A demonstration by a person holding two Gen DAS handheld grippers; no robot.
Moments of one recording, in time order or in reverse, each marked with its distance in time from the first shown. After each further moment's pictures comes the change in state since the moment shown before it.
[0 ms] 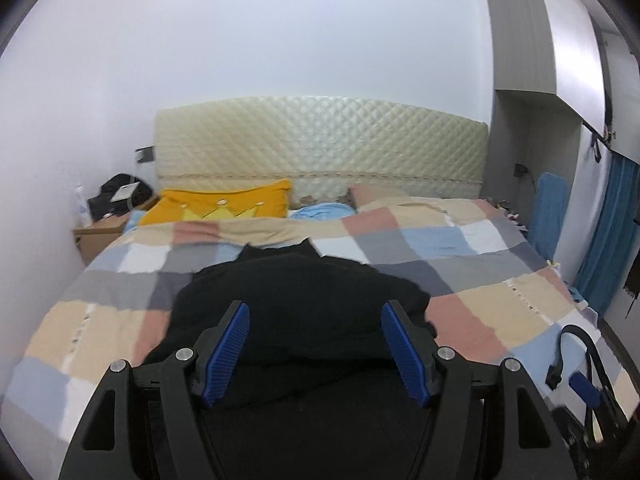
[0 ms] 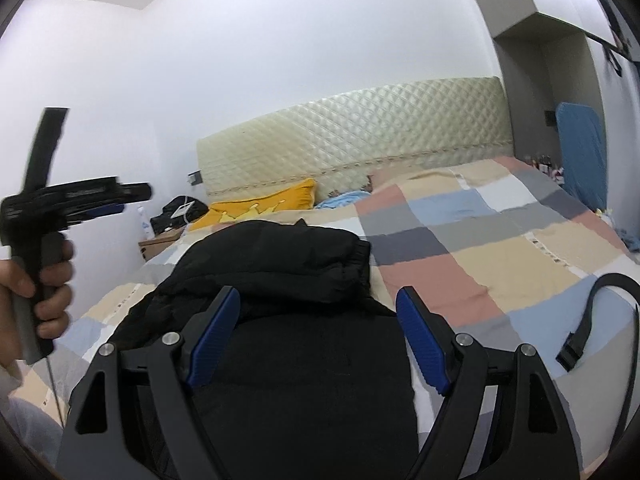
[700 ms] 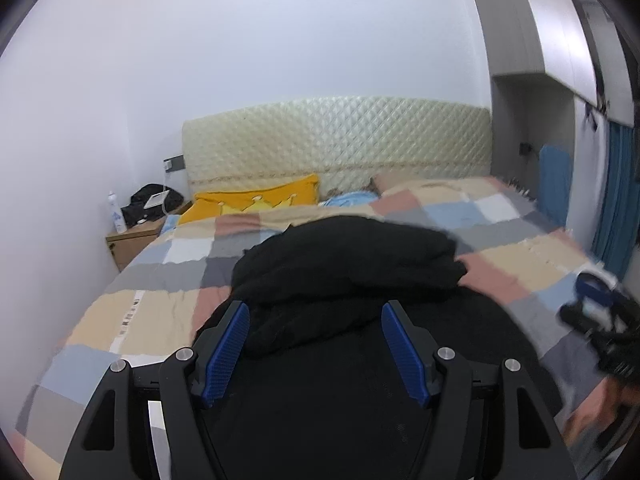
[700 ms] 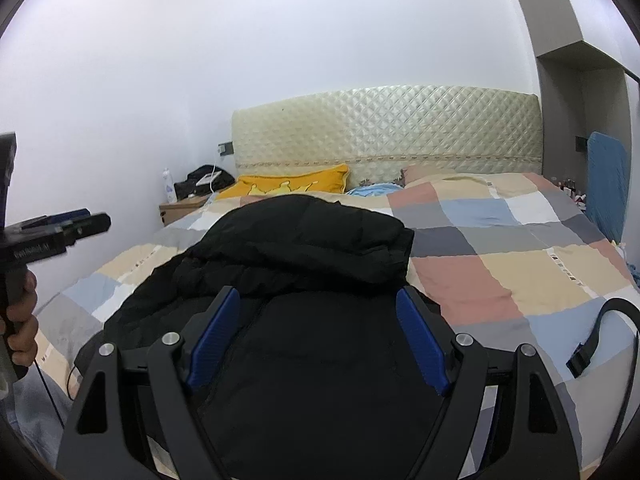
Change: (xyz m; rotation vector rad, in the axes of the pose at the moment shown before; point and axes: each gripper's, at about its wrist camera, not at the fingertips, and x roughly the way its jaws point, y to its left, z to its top) left arm -0.073 0.054 -0.095 0.103 -0.037 0.083; right arm -0.006 0.057 -0.023 -0.145 0.056 0.044
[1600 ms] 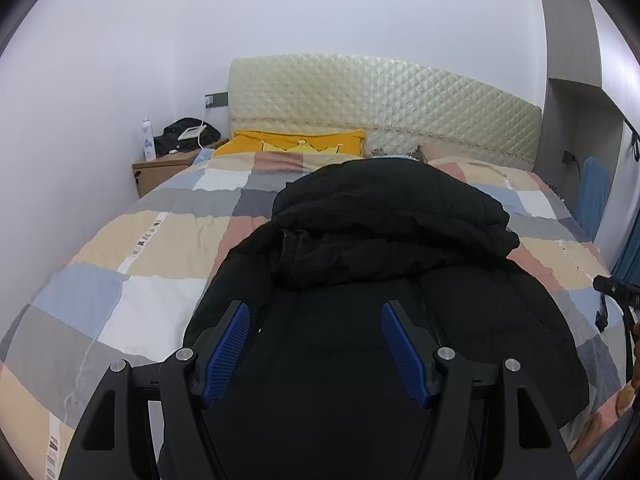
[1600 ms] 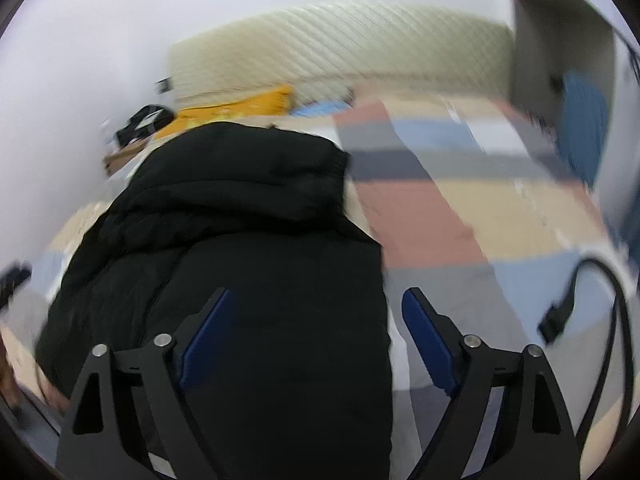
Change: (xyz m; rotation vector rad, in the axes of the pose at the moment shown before) left arm 0.038 0.062 -0.067 -0.192 0.135 0.060; right arm 0.065 -0.082 0.004 0.148 0.340 -0.164
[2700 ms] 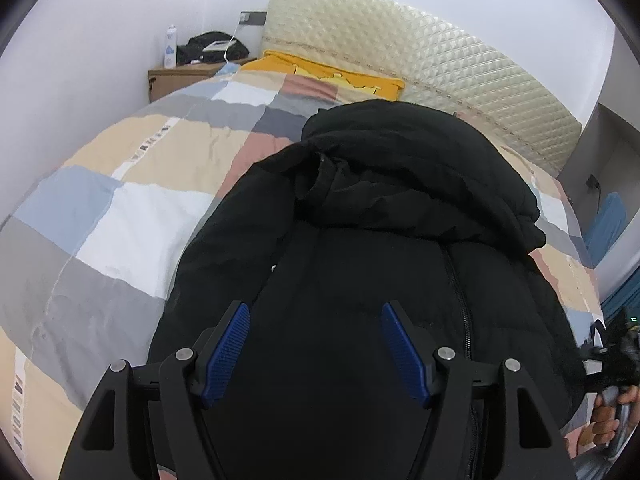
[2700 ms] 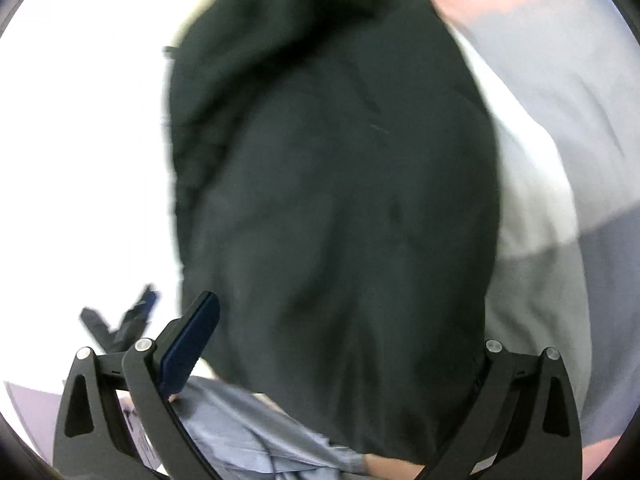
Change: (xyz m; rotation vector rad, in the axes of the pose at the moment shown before) left arm 0.052 0.047 -0.018 -0.223 0.250 -0.025; right arm 0.083 -0.034 -0.054 0.433 0.543 0.608
